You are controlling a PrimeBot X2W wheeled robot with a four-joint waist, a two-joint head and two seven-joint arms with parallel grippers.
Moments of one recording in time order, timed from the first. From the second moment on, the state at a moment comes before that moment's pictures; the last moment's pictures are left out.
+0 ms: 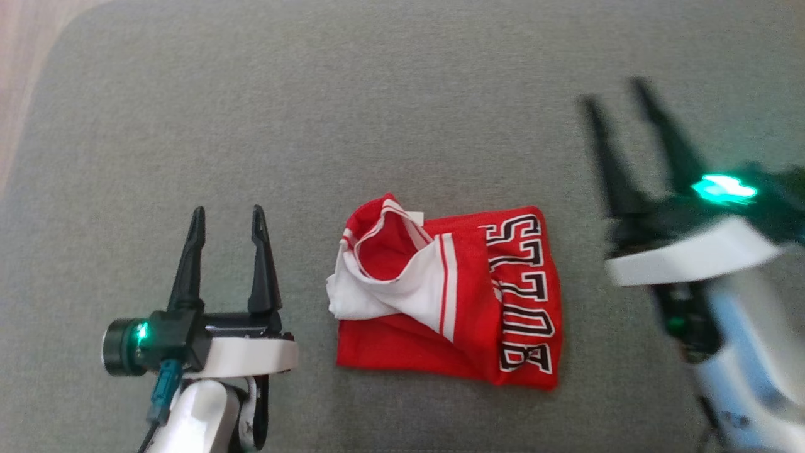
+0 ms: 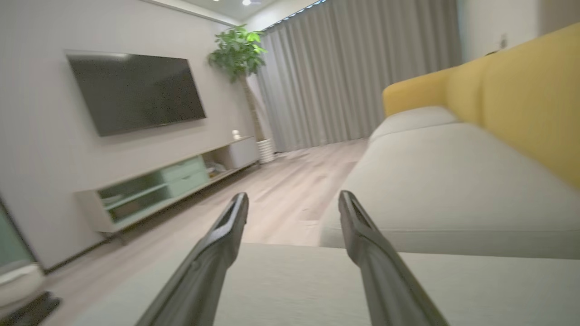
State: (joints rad) left arm -0.16 0.18 -0.35 0.08 -0.31 0.27 -0.25; right arm -0.35 -0.27 0.32 0.04 0.53 0.13 -0.18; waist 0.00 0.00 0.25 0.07
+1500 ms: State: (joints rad) left arm -0.12 0.24 -0.35 0.04 -0.31 0.32 -0.17; right arm -0.02 -0.17 0.39 0.03 0.47 0.13 0.11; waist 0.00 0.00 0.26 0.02
